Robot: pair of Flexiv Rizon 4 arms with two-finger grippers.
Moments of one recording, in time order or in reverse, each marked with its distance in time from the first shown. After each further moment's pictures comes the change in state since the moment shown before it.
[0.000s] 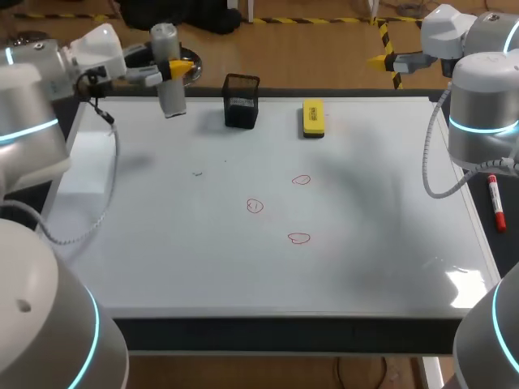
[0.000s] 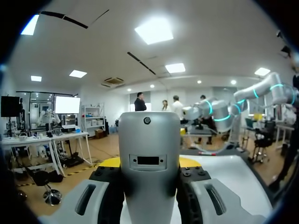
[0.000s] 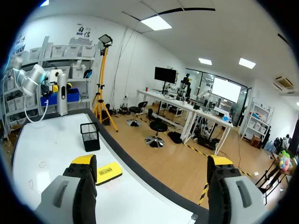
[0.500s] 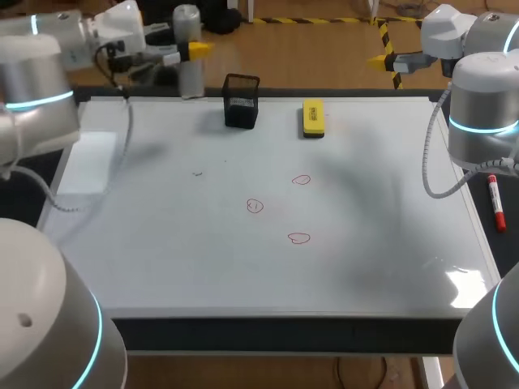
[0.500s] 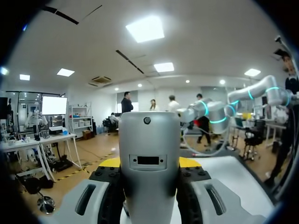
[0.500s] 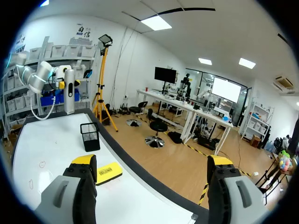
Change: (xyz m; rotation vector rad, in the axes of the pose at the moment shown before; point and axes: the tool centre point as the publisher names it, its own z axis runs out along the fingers) left arm -0.010 -0.015 0.050 -0.011 0.132 0.008; right arm 0.000 0.000 0.000 0.000 0.000 0.000
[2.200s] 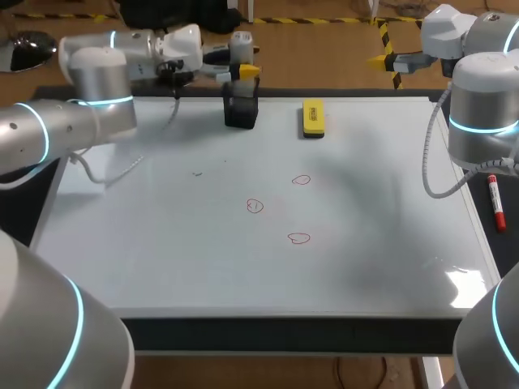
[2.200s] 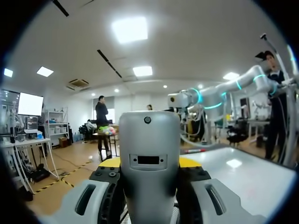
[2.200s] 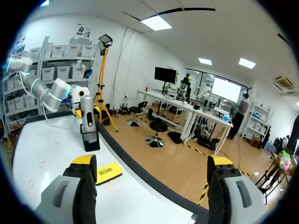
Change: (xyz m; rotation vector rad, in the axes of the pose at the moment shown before) left arm -0.024 0.084 0.124 0.086 0.254 0.029; right arm 0.000 0.000 0.000 0.000 0.000 0.000
